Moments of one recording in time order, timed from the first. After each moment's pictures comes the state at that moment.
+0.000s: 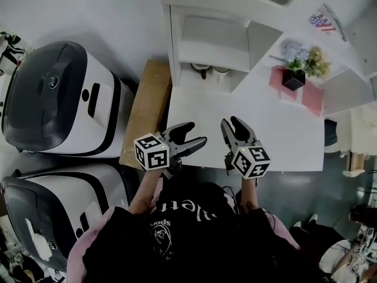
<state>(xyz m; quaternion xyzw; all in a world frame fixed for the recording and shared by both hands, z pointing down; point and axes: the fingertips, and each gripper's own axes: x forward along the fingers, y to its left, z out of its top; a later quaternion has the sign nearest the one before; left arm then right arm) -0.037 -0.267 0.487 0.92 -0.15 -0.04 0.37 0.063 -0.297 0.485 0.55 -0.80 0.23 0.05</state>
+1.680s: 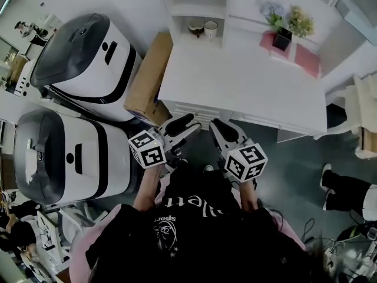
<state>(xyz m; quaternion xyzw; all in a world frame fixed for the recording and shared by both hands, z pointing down) 0.019 0.039 0.428 0.92 -0.25 -0.08 0.30 0.079 0.040 0.448 0.42 -0.88 0.23 0.00</state>
